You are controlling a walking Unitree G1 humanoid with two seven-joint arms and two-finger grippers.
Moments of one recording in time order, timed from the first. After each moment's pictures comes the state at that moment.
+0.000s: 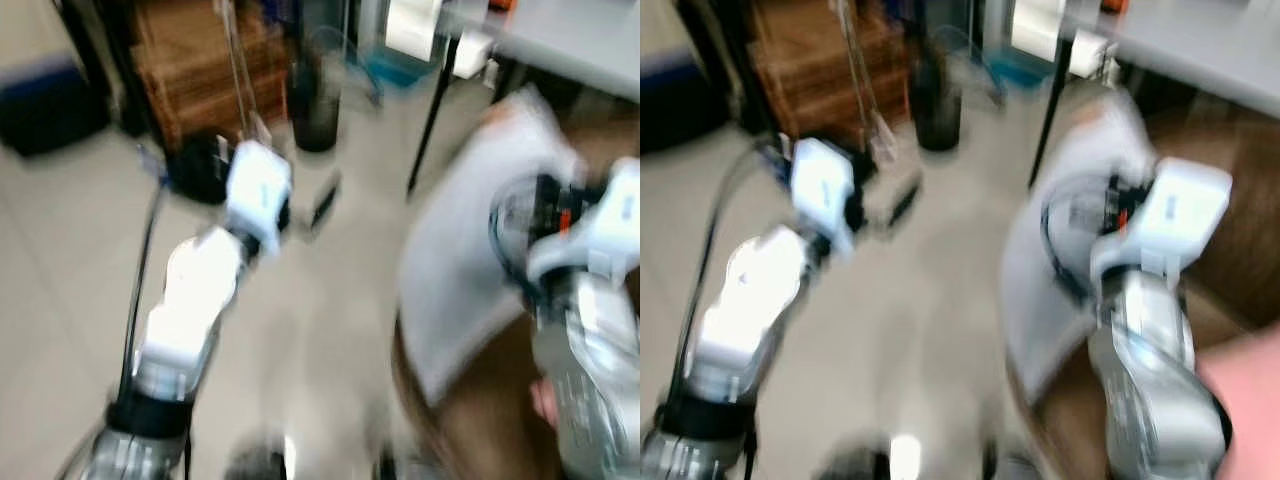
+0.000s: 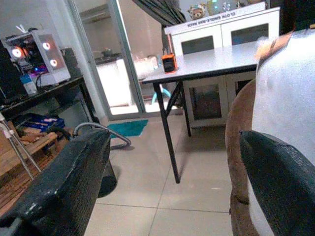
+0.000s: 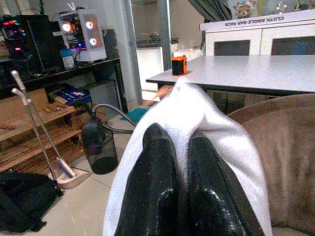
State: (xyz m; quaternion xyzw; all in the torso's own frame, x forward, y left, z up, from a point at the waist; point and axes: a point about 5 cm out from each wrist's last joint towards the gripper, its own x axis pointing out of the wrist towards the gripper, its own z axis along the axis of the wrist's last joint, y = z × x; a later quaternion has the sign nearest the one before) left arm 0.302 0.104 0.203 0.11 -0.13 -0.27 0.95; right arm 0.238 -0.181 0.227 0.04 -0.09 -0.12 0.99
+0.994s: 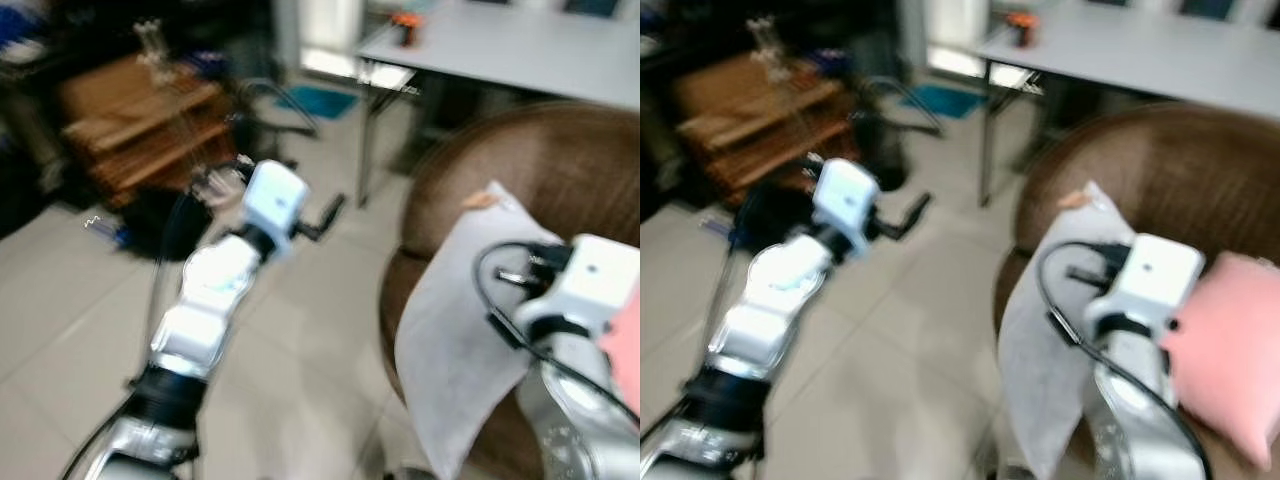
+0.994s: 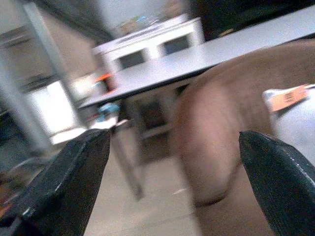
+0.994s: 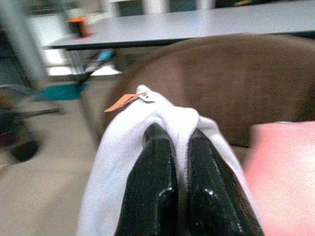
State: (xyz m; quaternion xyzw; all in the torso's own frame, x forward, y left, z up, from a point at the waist) left arm 0.314 0.083 0.183 0.12 -0.10 -0.30 0.94; right arm 0.216 -0.190 0.174 0.02 0.02 -0.20 0.98
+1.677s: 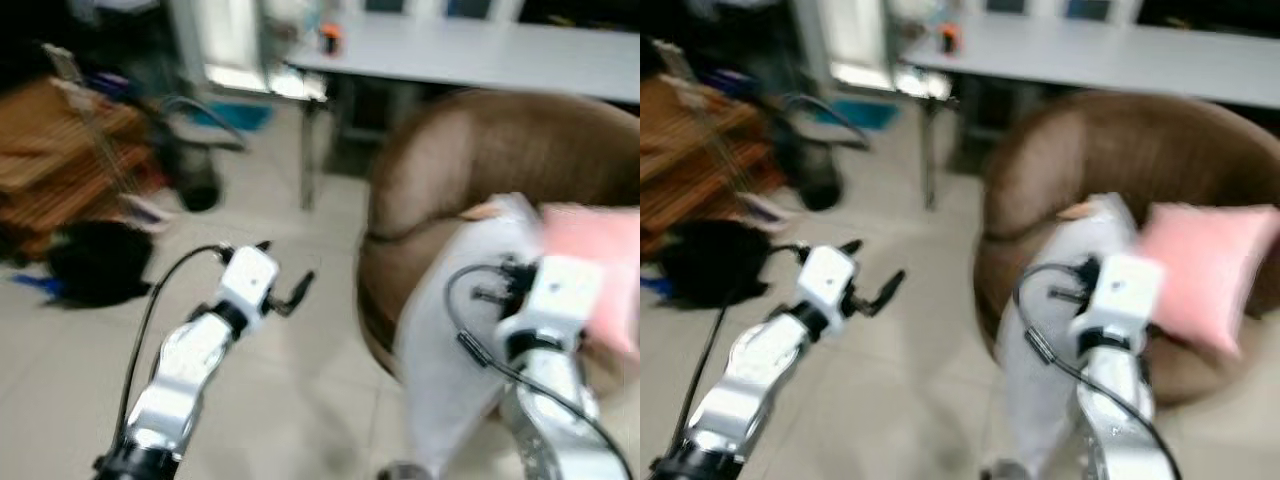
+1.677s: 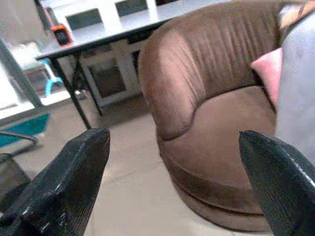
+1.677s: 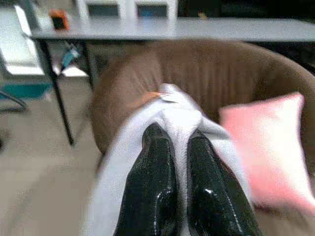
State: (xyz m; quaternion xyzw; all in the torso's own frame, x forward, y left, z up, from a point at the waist) left arm 0.275 0.131 0.100 0.12 0.00 -0.27 0.96; right arm 0.218 -0.176 0.136 -0.01 0.04 -0.14 0.99
